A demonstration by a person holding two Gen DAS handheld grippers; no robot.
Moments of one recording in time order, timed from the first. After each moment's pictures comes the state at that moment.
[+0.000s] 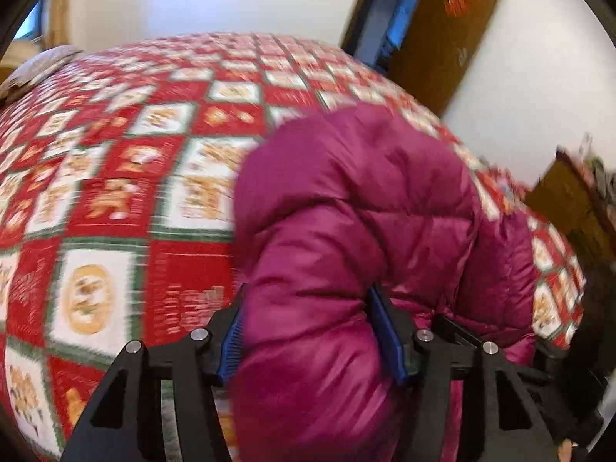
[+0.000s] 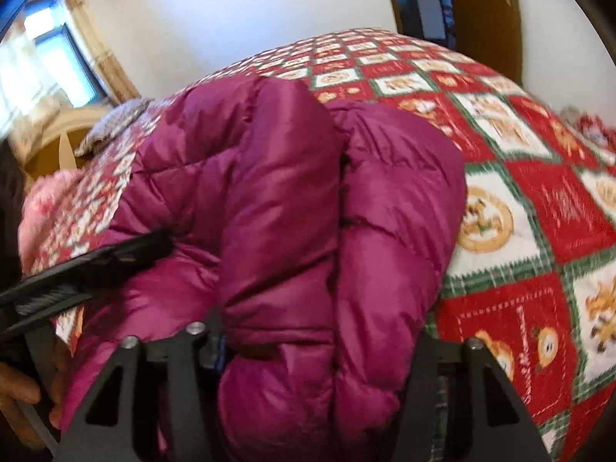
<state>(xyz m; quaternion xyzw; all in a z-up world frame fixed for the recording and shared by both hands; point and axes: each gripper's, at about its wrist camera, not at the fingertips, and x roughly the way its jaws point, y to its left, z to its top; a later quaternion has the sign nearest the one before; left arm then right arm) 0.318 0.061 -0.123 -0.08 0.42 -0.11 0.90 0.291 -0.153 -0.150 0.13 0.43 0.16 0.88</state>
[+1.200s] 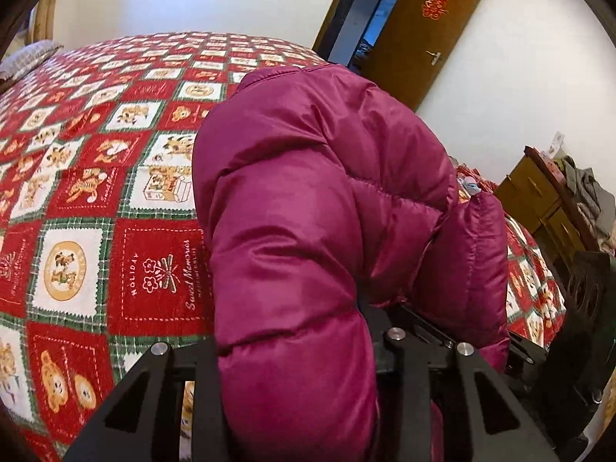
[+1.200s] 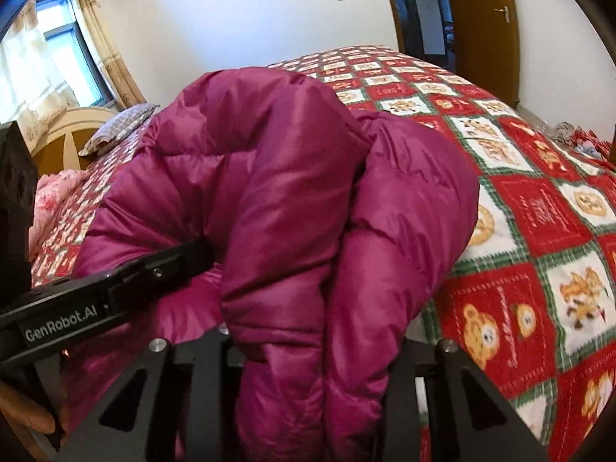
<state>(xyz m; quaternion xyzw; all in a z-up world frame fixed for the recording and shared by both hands) 0.300 0.026 -0.111 -0.09 0.43 -0.17 0.88 0.262 -0.151 -0.123 0.11 0.40 0.15 0.90</state>
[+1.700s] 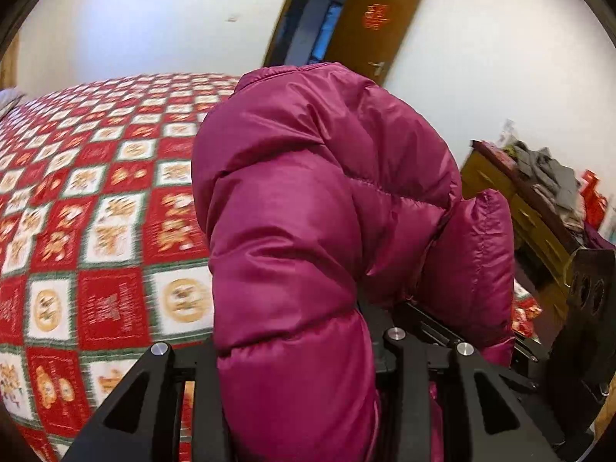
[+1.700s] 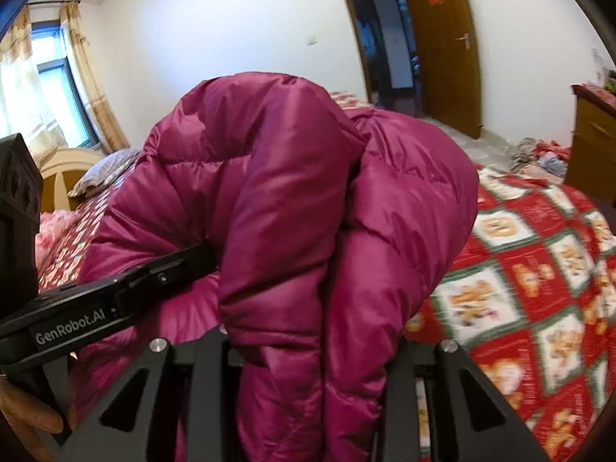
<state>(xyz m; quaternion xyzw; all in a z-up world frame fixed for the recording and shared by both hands) 0.264 -0.040 -0.050 -0.06 0.37 -0.25 0.89 0.209 -0.222 -0.056 0.12 0.33 0.09 0.93</state>
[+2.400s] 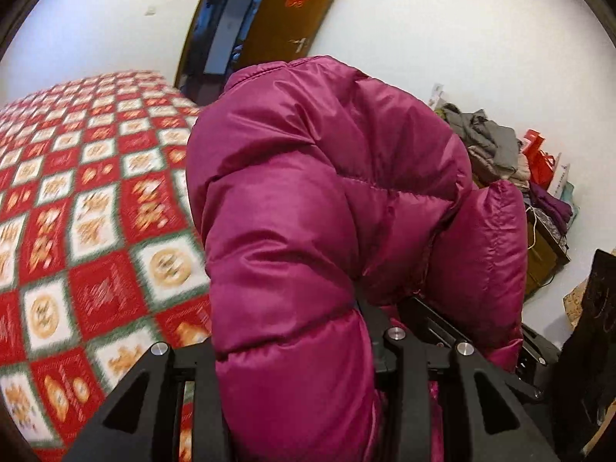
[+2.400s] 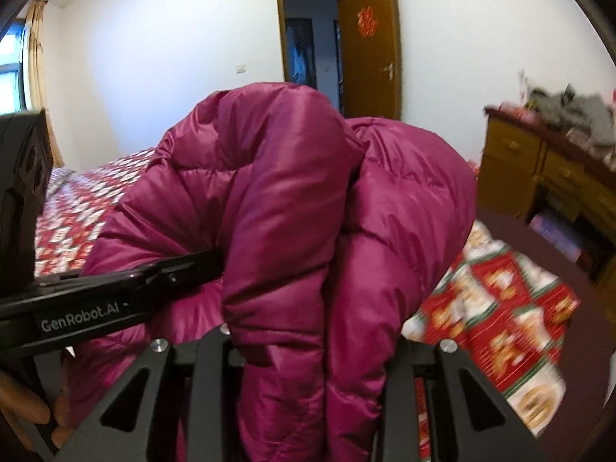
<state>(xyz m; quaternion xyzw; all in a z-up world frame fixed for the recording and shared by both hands) 0.242 -0.174 -0.042 -0.04 0.38 -0.37 0.85 0.159 -0.313 -0.041 0.06 0.29 -0.07 0.95</state>
